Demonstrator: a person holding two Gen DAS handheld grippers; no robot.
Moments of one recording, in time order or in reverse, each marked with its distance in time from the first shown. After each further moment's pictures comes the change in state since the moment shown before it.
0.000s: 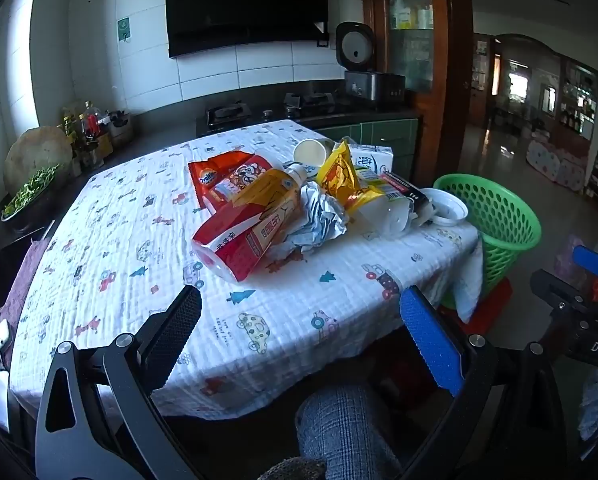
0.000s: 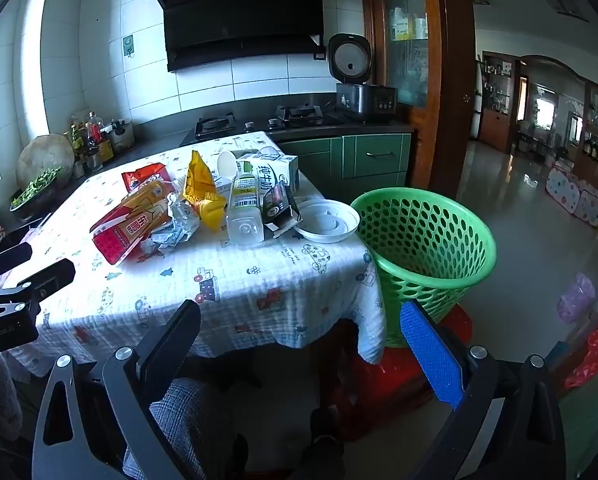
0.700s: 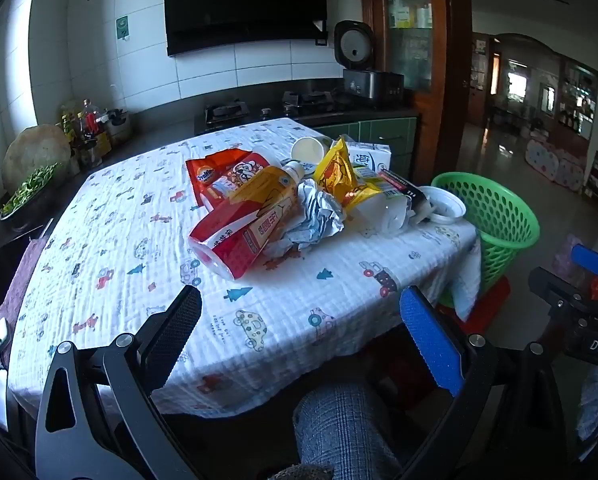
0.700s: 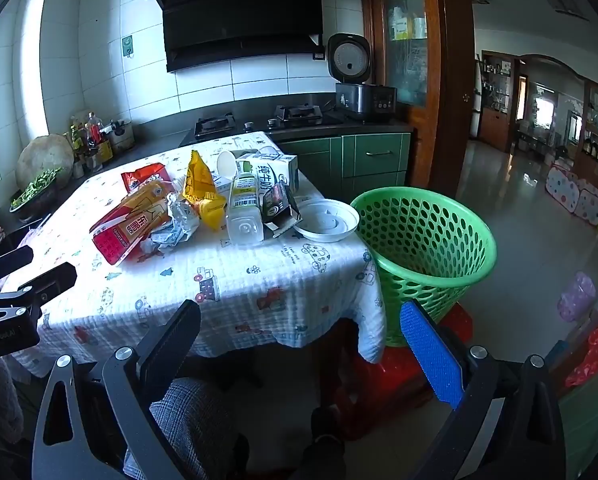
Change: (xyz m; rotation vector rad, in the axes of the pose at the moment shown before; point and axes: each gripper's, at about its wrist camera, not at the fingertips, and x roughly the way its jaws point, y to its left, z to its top) left arm 0.003 0.002 -0.002 0.008 0.013 0.001; right arm 0.000 0.000 -0.002 -0.003 -0.003 -0.003
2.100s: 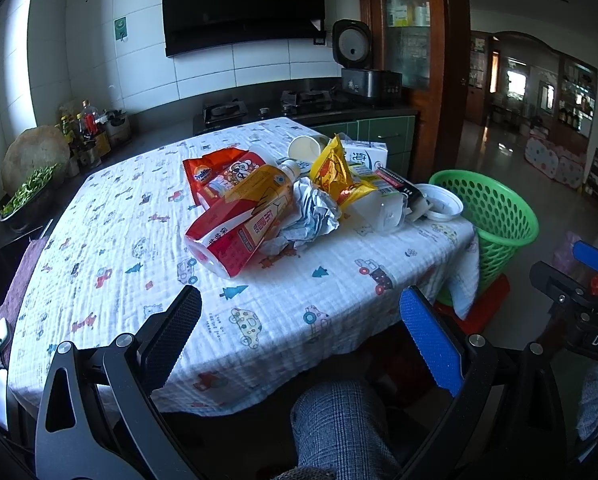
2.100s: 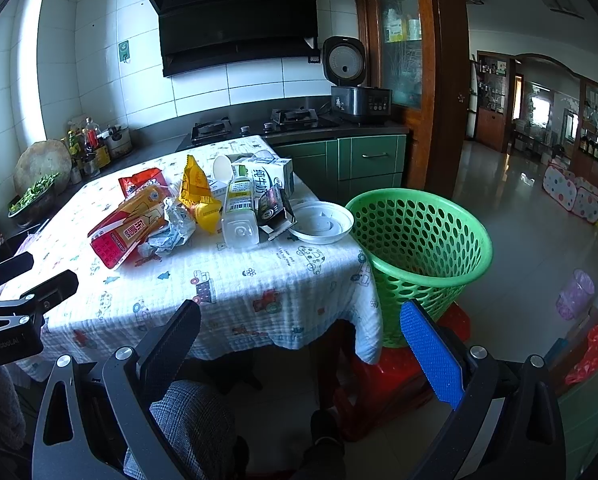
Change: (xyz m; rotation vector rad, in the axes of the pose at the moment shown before) left arm -0.001 -0.009 -0.002 0.004 0.004 0.000; right arm -0.003 -0.006 0.002 0.011 -0.011 -0.005
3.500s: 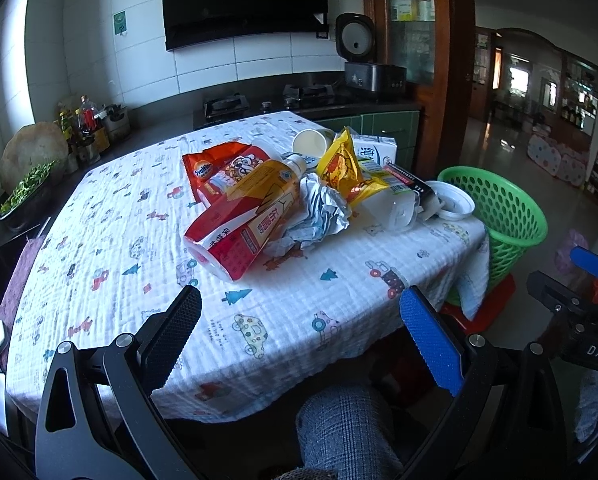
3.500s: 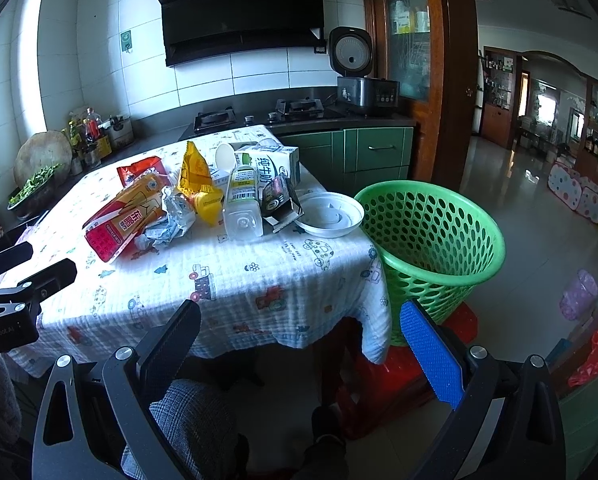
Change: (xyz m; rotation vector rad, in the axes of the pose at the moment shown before) left arm 0.018 0.006 0.005 -0.003 0.022 0.006; right arm 0.022 0.003 0.000 -0.010 0.037 0.013
